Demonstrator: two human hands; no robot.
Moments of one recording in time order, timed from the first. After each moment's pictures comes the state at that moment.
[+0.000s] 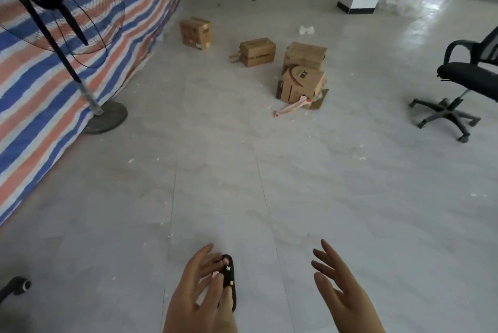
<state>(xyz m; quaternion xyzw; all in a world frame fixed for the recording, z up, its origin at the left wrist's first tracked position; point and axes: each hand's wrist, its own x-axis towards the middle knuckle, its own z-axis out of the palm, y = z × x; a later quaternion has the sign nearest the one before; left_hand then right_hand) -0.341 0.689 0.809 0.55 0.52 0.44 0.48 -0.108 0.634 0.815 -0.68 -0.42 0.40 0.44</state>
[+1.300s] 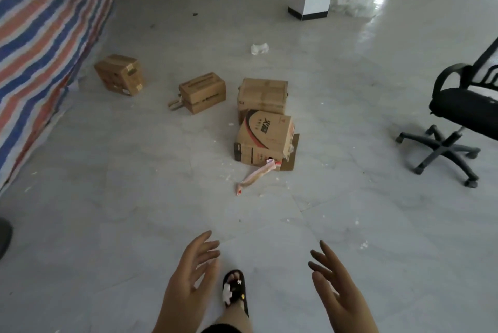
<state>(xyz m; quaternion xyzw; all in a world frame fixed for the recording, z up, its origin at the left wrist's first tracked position) 0.032 1.448 0.830 0.62 0.46 0.37 0.52 0.241 1.331 0.817 -0.71 -0.31 0.36 0.52</state>
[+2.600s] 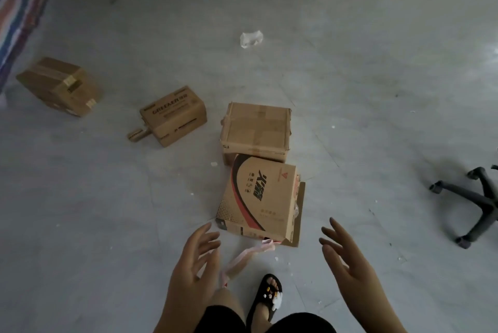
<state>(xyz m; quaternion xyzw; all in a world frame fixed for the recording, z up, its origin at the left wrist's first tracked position) 0.354 2.043 0.803 0.59 0.51 0.31 0.55 0.589 1.931 0.807 -0.75 -0.30 0.37 0.45</state>
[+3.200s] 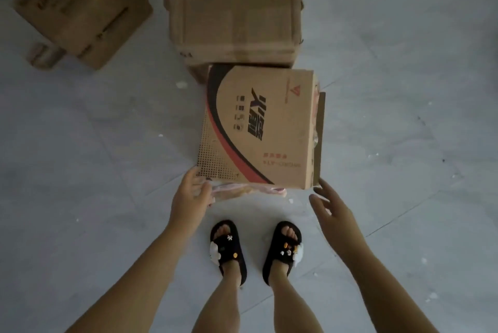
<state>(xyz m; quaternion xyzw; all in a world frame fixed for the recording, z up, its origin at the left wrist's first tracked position) 0.449 2.238 0.442 0.57 0.65 0.03 0.50 0.646 2.073 0.457 -0.83 -0.13 0.46 0.30</state>
